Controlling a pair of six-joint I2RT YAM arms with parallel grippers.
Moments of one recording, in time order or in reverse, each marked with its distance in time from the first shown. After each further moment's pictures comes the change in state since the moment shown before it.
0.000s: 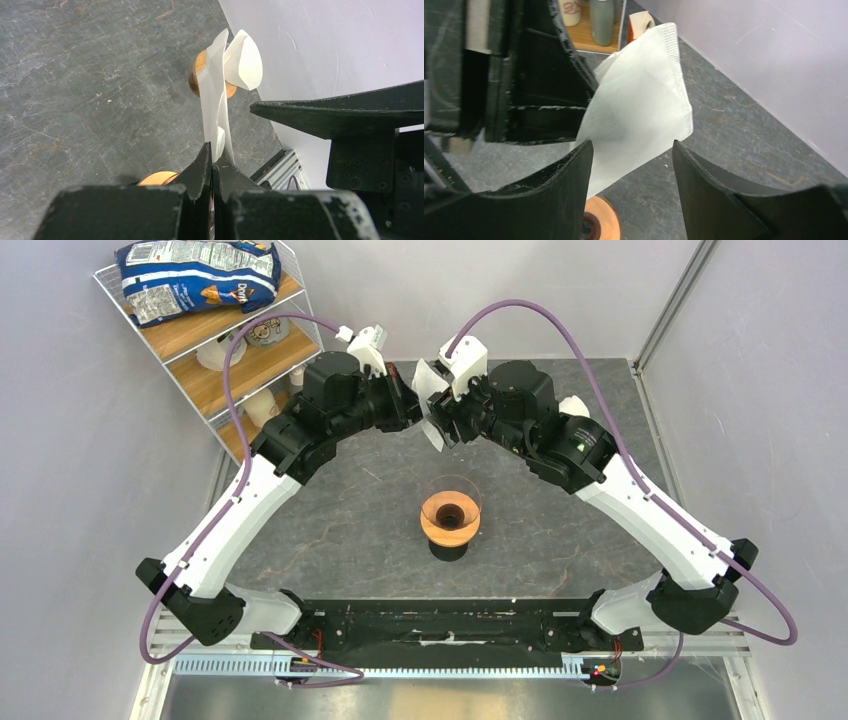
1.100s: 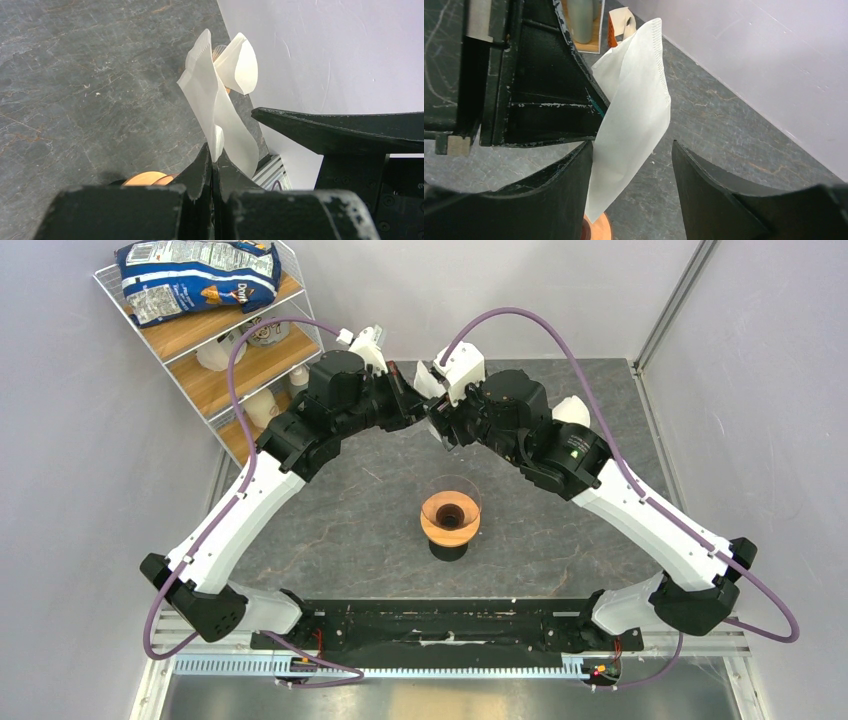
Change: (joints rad) left arm 0.001 0.020 0.000 0.007 -0.005 -0.092; right arm 0.034 -0.007 -0.048 0.039 0.135 -0.029
